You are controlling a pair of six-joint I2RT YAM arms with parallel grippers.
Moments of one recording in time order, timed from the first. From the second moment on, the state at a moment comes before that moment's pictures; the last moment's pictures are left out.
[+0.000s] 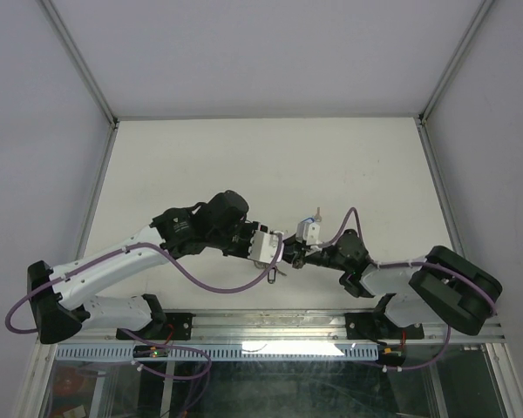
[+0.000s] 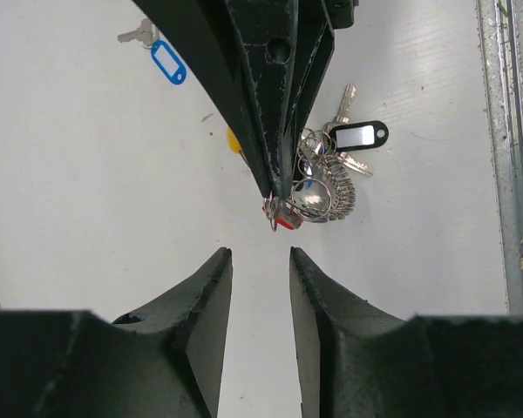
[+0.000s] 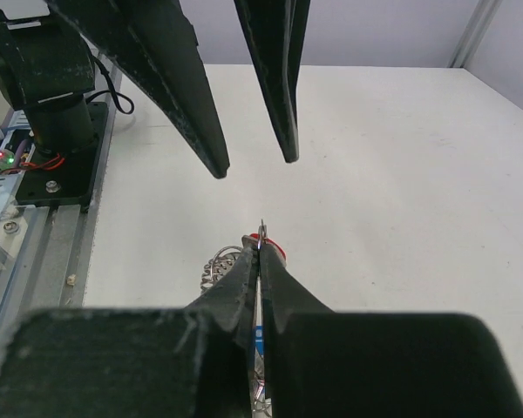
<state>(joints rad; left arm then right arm) -1.02 1.21 1.12 -0.75 0.19 0.83 0.86 1.33 0.20 1.24 -0.51 -0.05</state>
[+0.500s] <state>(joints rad) -1.02 1.12 0.94 -0.57 0.20 0.78 0.86 1.24 0.15 1.25 -0.51 -0.08</state>
